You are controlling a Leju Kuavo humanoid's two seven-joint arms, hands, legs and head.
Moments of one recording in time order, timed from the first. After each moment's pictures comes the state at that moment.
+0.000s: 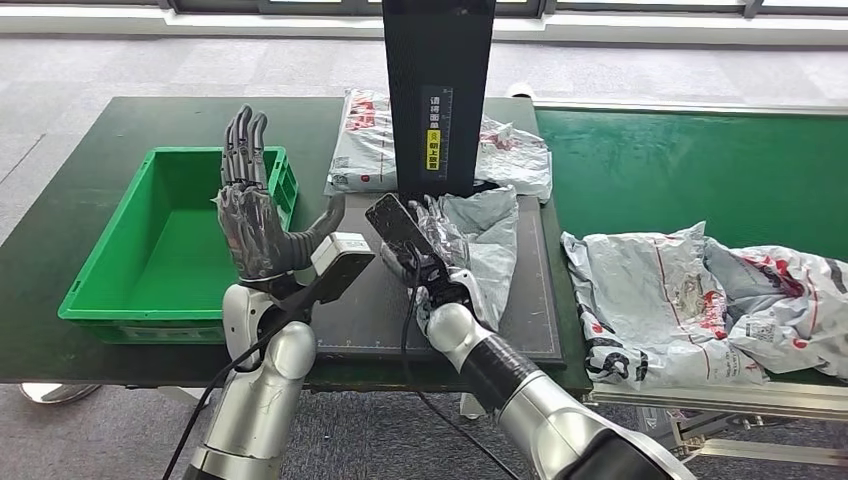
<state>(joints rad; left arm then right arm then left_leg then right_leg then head) -0.34 -0.33 -0.10 -1.36 -1.14 0.70 -0.35 -0.75 0.37 0.67 -0.48 0.31 -0.50 -0.13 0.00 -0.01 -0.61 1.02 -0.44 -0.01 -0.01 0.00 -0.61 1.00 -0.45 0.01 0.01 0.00</state>
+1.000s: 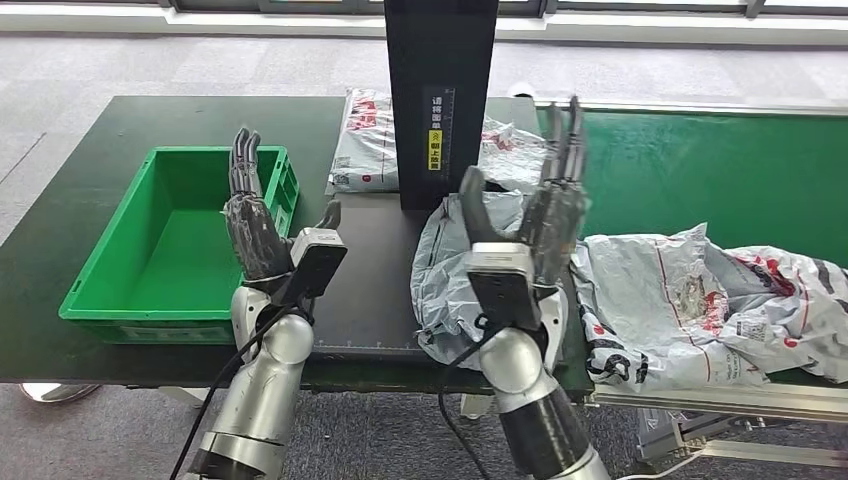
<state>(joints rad) -0.38 -0.34 0.01 -1.17 -0.88 0.70 -0.52 -0.37 0.36 0.32 -1.29 0.65 -0.70 -0.65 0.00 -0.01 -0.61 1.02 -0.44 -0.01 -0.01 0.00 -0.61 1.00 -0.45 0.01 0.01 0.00</state>
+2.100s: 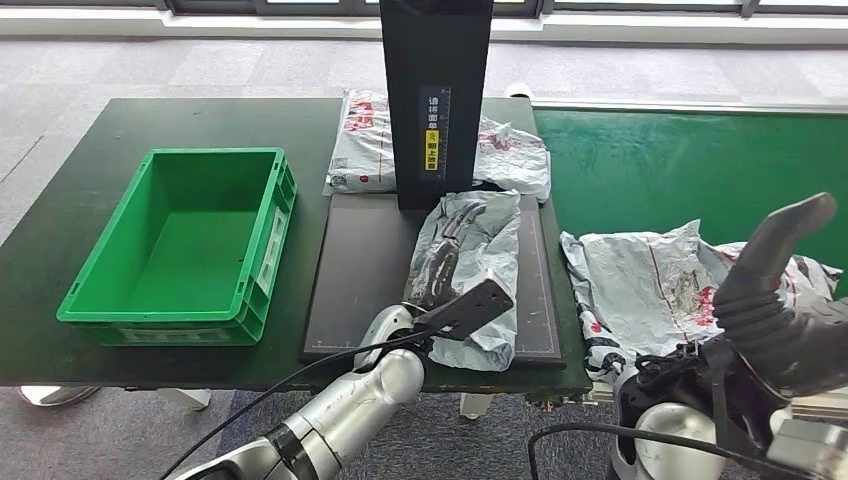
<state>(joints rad) -0.56 -0.36 -0.62 -0.72 -0.51 0.52 -0.29 -0.17 0.33 0.13 -1.94 0.61 -0.70 -0.70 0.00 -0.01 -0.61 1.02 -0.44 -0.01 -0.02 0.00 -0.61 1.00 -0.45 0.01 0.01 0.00</state>
